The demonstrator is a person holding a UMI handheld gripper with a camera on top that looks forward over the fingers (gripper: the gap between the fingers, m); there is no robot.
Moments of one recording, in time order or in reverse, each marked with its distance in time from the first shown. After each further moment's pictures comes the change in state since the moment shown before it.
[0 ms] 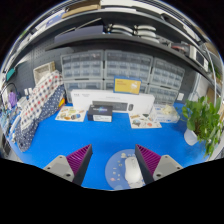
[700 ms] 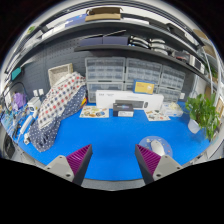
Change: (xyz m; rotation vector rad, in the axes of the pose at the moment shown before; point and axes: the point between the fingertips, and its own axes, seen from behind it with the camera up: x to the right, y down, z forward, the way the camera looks) arm -0.149 0.036 -0.096 0.041 -0.005 0.029
